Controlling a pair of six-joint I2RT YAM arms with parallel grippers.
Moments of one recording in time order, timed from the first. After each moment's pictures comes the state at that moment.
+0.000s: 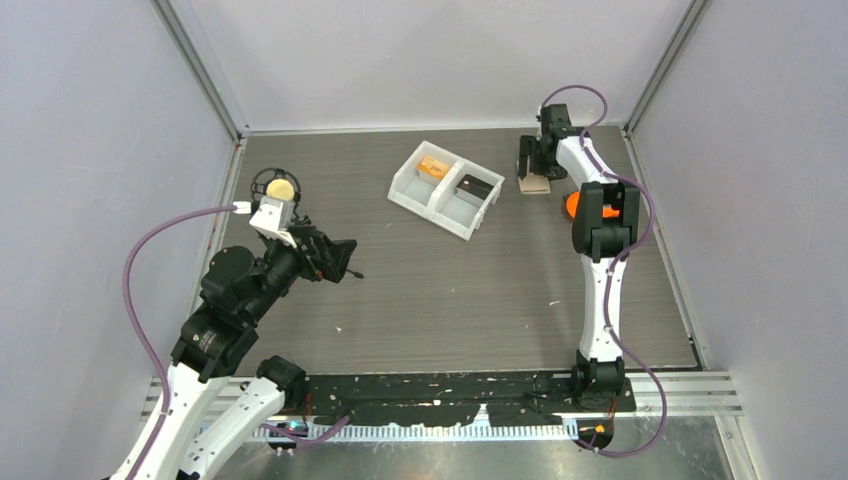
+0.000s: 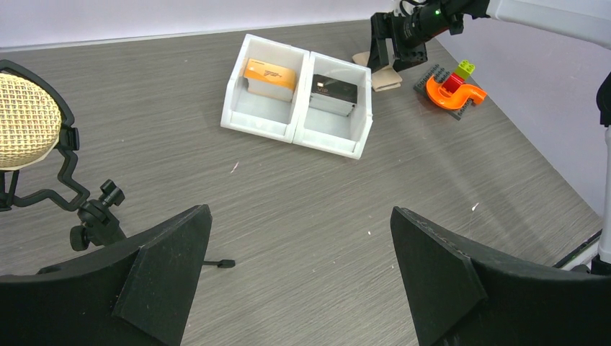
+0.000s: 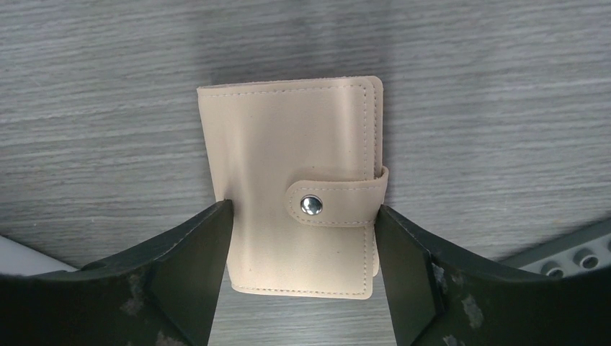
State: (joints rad) left arm -0.48 0.54 0.88 -0.46 0.02 -0.24; right arm 0.06 2.41 2.08 -0.66 0.04 0.11
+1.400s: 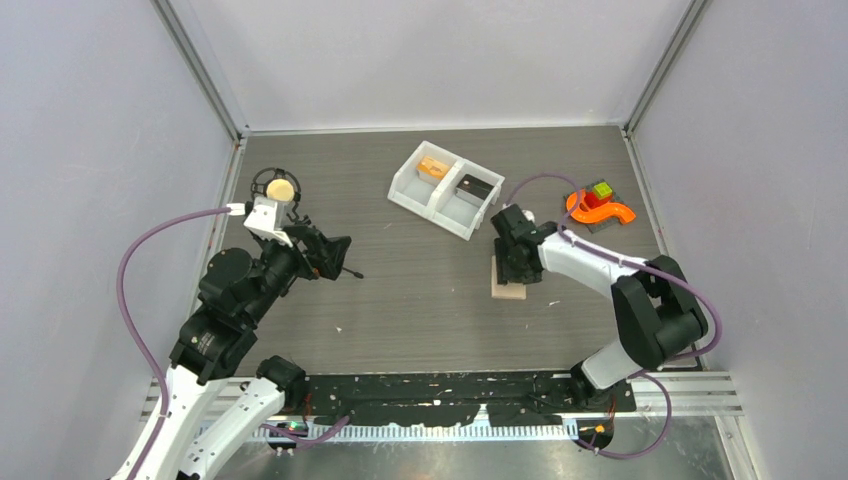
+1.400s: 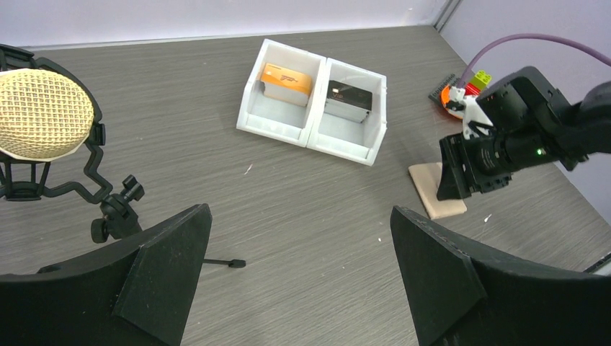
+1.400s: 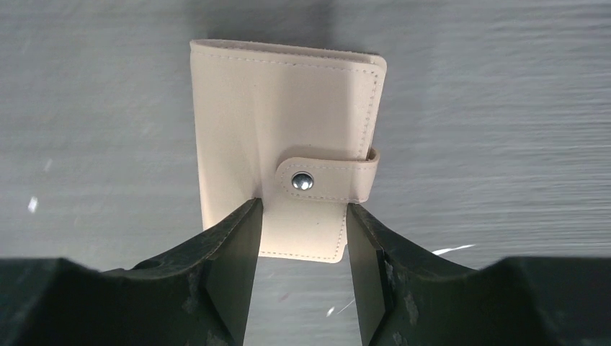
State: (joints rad) left arm -0.48 0.53 0.88 -0.47 -0.04 -0.24; right arm 0.46 1.55 0.91 -0.60 0.20 0.44
